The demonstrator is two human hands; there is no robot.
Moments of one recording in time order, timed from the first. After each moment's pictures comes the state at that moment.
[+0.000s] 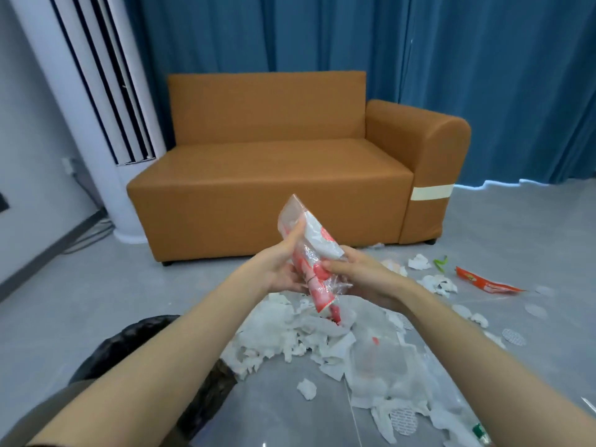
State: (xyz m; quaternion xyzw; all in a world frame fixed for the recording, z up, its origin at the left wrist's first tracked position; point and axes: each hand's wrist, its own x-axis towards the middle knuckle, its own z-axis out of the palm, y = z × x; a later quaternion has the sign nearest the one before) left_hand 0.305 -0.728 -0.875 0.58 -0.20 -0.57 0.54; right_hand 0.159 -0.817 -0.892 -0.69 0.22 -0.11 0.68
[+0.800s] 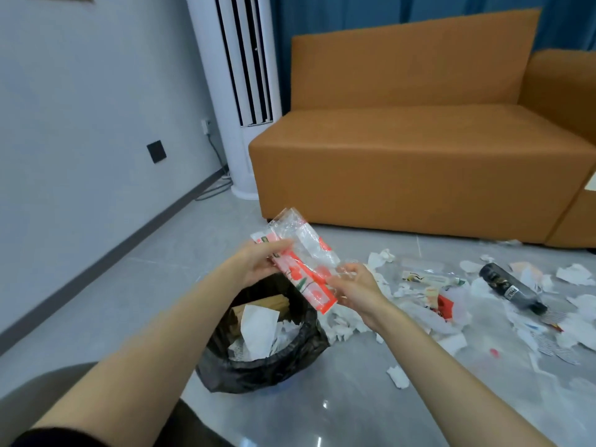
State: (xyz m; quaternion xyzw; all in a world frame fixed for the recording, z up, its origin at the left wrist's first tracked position) left_hand 0.439 -0.552 -0.932 0.67 -0.04 -0.32 0.67; right_hand 0.314 -0.694 -0.988 -0.62 0.27 -0.08 0.73
